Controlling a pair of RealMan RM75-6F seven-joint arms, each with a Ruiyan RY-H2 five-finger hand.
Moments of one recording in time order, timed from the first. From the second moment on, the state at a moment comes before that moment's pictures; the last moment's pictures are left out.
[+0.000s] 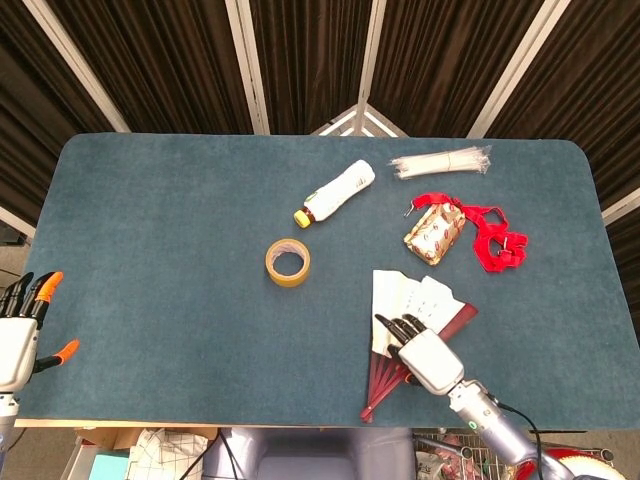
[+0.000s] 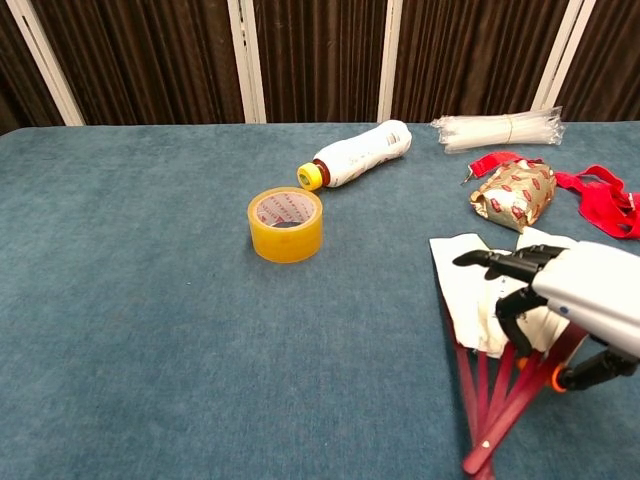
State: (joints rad) left arm -0.09 -1.20 -0.06 -1.58 1.52 1.53 0.09; right arm 0.42 -1.52 -0.08 -1.32 -1.80 1.25 -0.13
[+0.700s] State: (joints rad) left arm -0.09 -1.20 -0.05 -1.57 1.55 1.55 0.06; right arm 0.53 -1.20 0.07 -1.74 -1.61 1.14 0.01
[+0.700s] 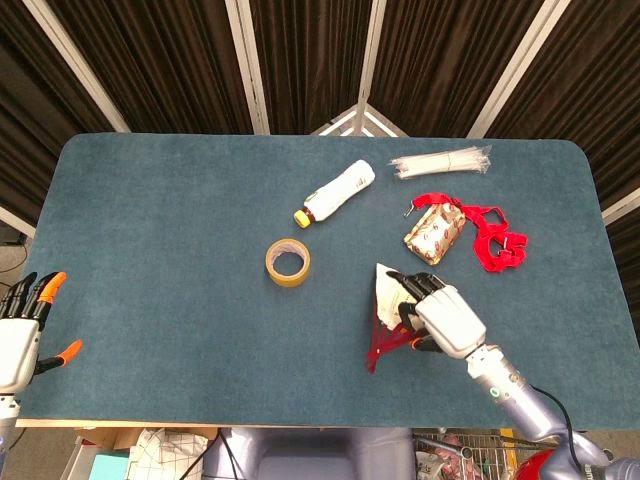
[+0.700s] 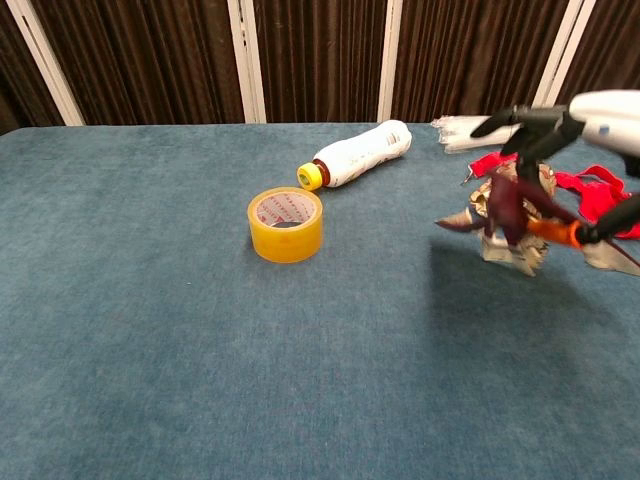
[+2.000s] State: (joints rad) left arm -0.19 -1.07 -0.08 -1.85 1.53 1.38 -0.14; right arm 0.99 -1.14 0.36 -2.16 -1.02 0.91 -0.31
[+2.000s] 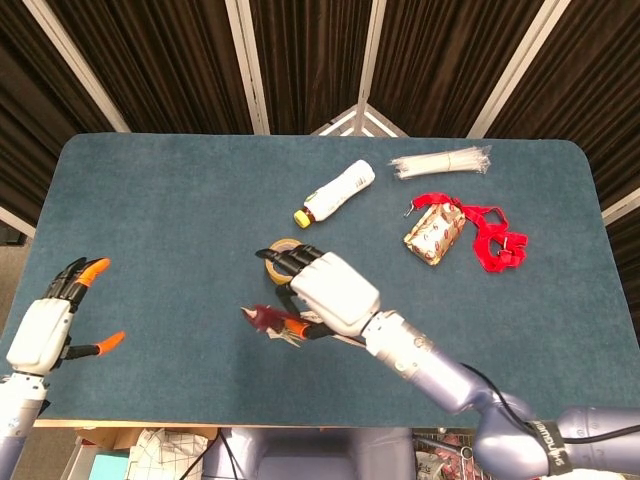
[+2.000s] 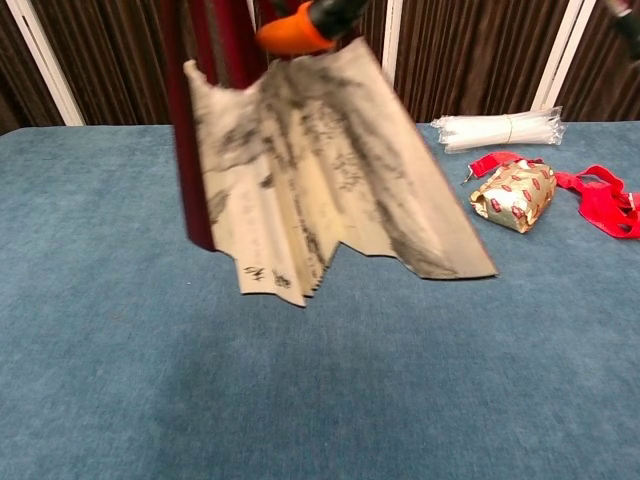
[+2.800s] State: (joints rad) left arm -0.31 -1.11 -0.10 -1.94 1.48 1.21 -0.31; right arm 1.11 -1.47 0.37 -2.13 -0.93 1.14 -0.51
